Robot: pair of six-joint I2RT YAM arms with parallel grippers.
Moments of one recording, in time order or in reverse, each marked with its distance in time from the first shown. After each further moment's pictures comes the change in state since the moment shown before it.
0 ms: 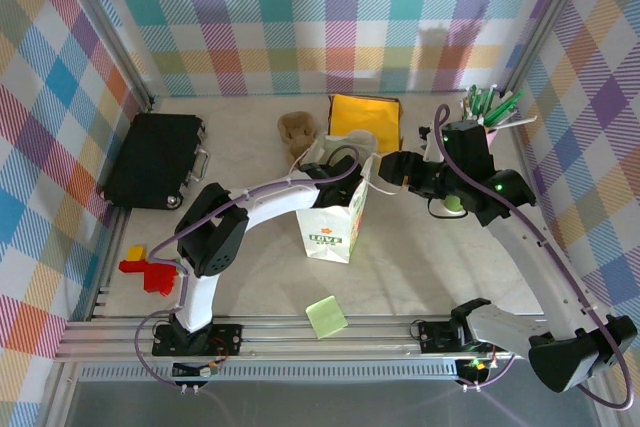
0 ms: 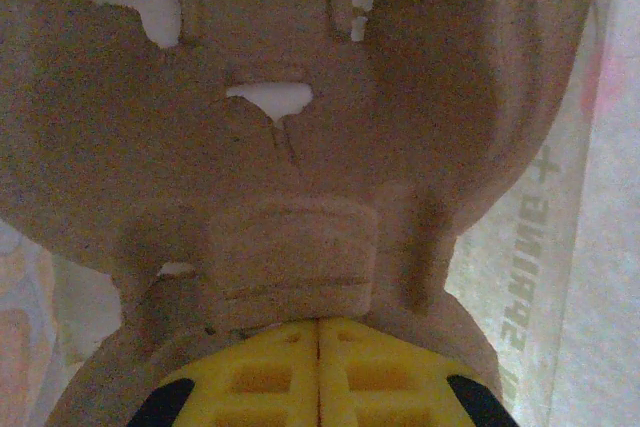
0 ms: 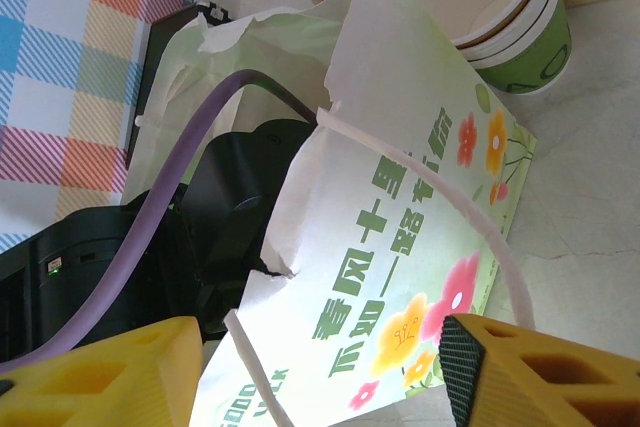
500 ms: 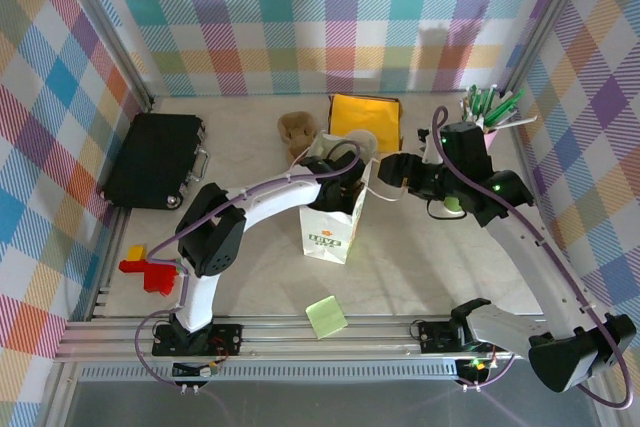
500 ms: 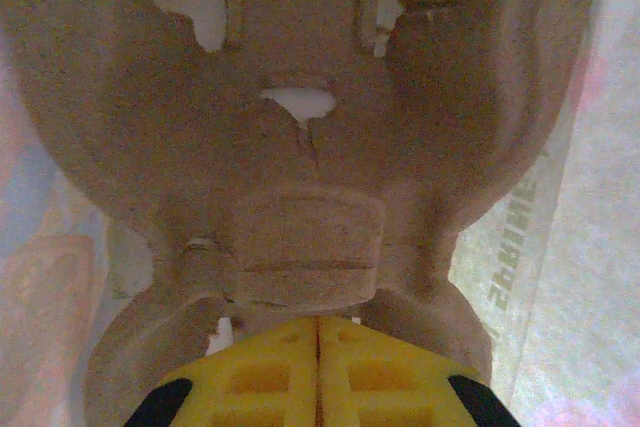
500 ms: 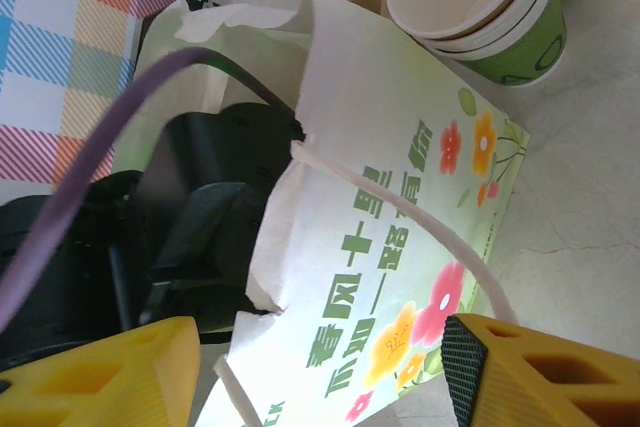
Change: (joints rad) left arm -0.001 -0.003 0.095 -0.154 -0.049 0.000; right arm 0.000 0.000 -0.023 0.006 0.000 0.000
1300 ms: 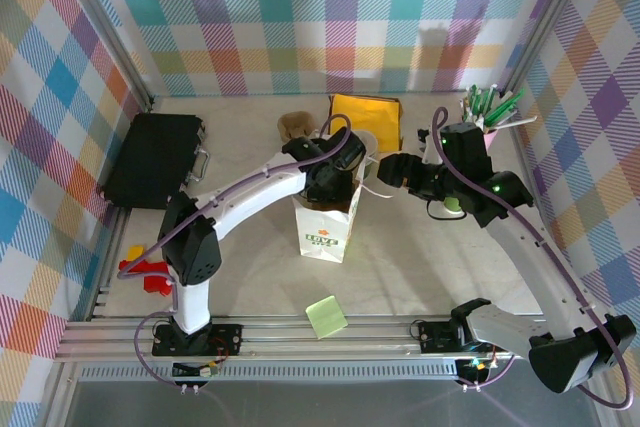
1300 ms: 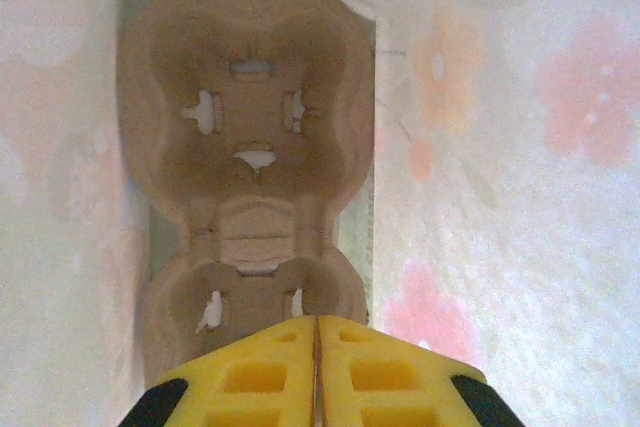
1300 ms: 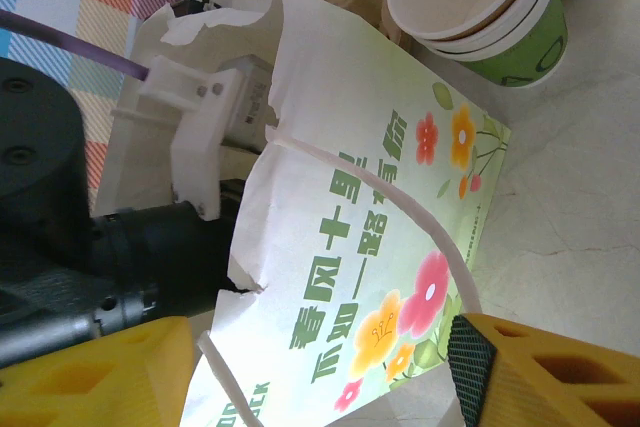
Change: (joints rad) left arm 0.000 -0.118 0.151 -0.117 -0.076 0.000; right arm 0.000 -0.005 -0.005 0.010 0.000 0.000
